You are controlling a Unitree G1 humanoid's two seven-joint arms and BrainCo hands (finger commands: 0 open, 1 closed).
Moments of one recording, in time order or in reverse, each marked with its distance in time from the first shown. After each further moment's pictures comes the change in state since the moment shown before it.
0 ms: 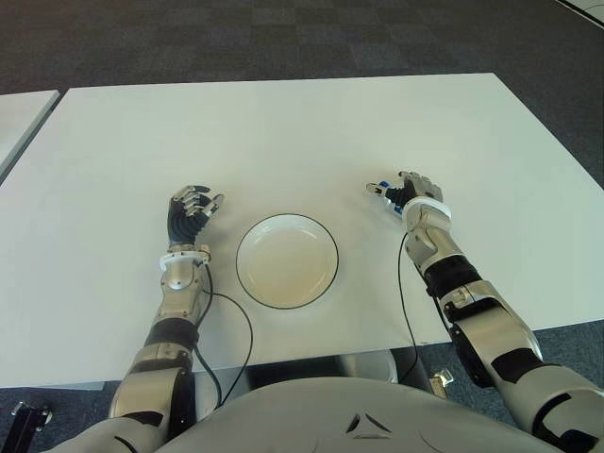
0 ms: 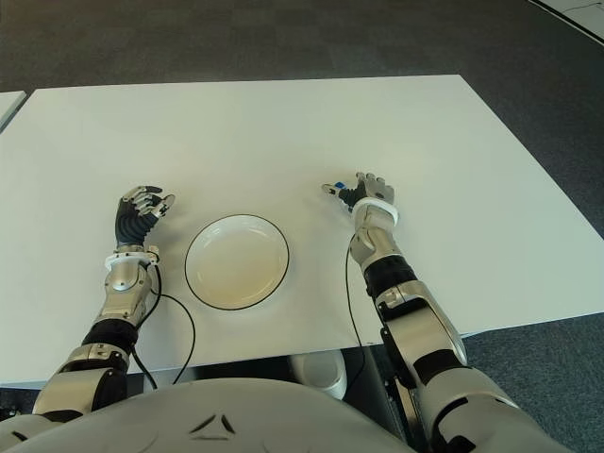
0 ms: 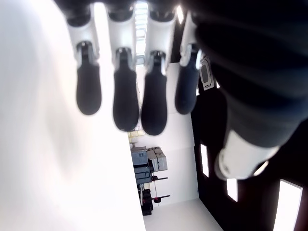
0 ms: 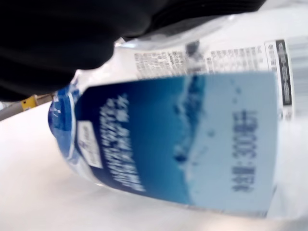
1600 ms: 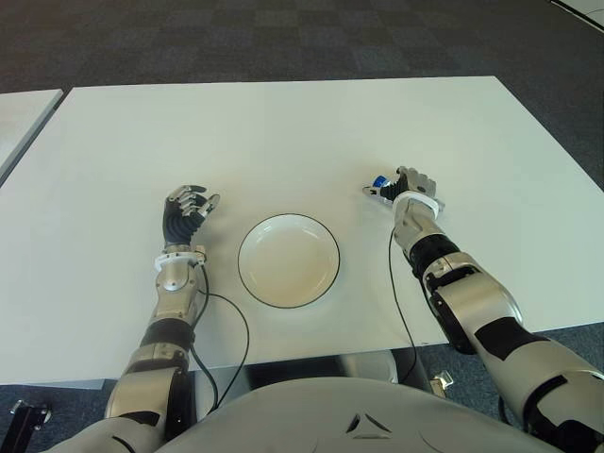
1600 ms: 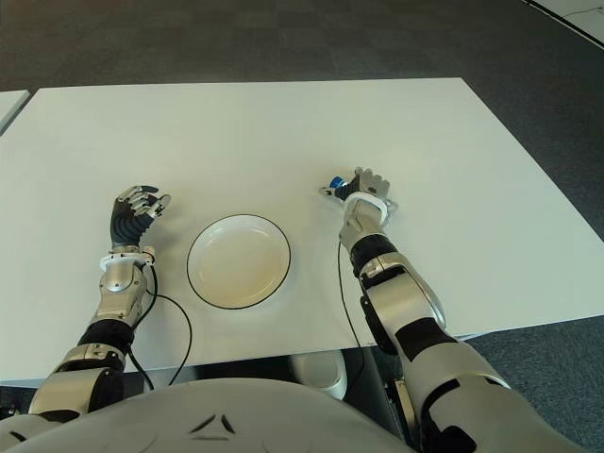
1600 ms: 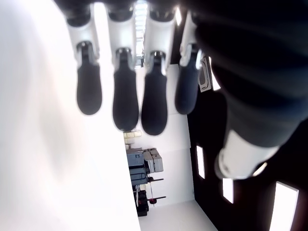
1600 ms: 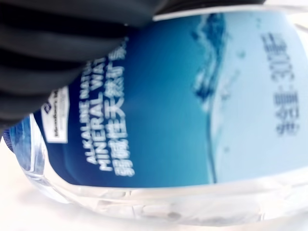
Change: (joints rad) left arm 0.000 0.018 0.002 0.014 -0.020 -0.029 -0.028; right arm -0.172 0.087 -0.016 0.407 0.125 -0.121 -0.342
